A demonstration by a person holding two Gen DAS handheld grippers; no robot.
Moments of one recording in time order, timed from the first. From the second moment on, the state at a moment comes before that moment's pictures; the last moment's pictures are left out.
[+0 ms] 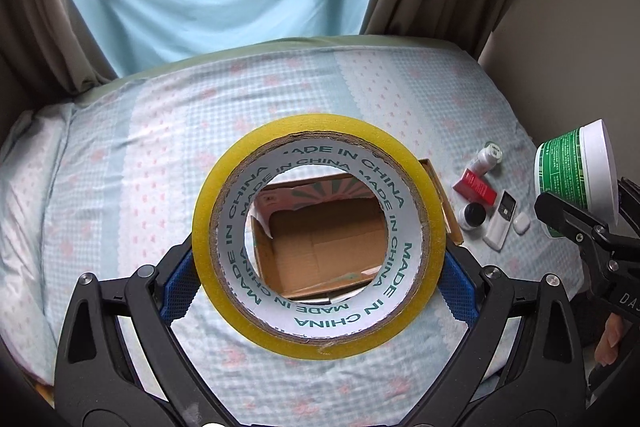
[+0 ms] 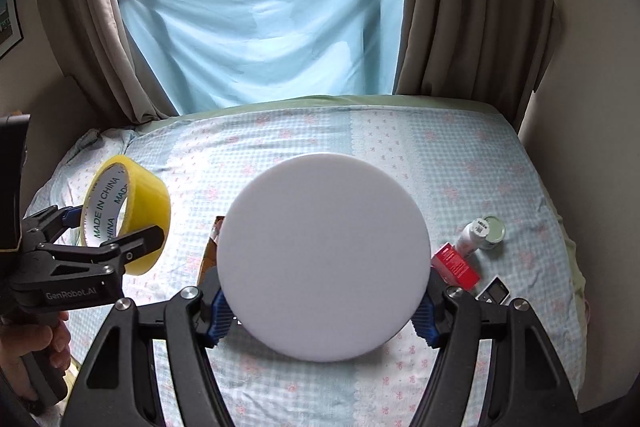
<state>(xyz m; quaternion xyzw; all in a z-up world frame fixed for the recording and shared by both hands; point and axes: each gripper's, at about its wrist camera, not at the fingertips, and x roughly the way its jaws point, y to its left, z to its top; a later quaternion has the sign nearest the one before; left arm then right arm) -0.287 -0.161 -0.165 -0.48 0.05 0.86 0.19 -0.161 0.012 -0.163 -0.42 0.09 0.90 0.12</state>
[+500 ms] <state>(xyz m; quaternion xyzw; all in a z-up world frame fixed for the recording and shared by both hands) -0.368 -0.123 -0.298 -0.57 0.11 0.78 0.24 -0.250 0.019 -0.275 -0.54 0.03 0.84 0.08</state>
